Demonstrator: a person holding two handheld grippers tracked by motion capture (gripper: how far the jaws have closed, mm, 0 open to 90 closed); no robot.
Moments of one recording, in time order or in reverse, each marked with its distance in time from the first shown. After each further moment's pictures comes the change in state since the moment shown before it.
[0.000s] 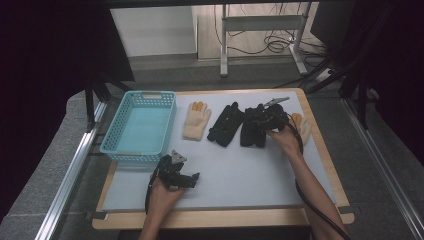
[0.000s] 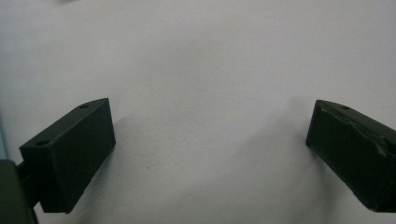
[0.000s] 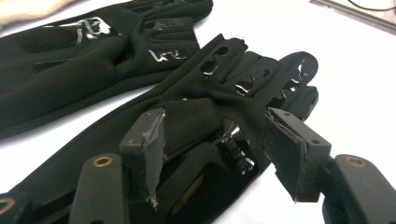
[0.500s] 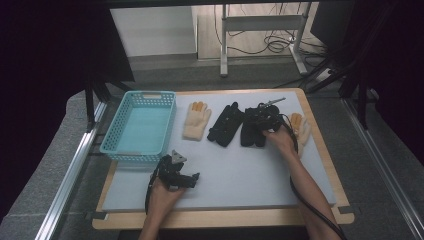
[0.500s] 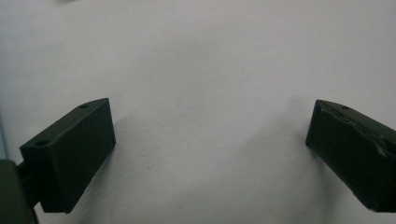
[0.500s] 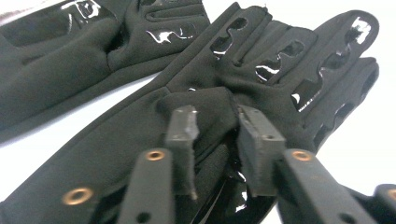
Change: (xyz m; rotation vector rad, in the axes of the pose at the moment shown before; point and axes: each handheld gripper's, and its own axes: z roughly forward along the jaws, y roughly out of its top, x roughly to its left) left arm 0.000 0.000 0.000 0.000 0.000 0.001; right arm -0.004 -0.005 0.026 0.070 0.084 0.091
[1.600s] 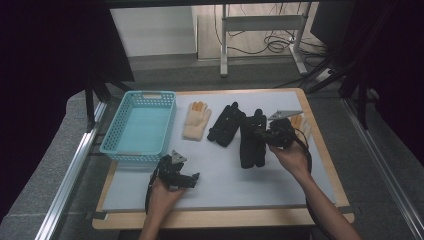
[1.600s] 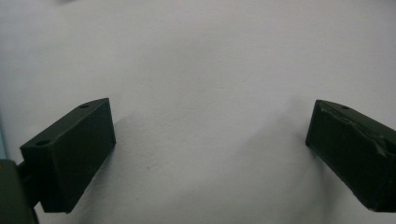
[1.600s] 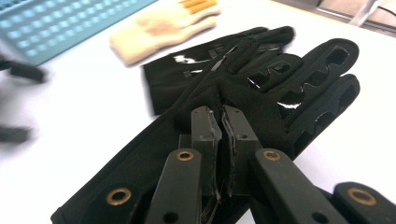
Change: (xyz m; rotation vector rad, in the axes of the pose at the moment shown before) left arm 0.000 0.000 0.000 0.002 0.001 0.003; right arm 0.078 -0.029 -0.117 -0.170 0.107 -0.110
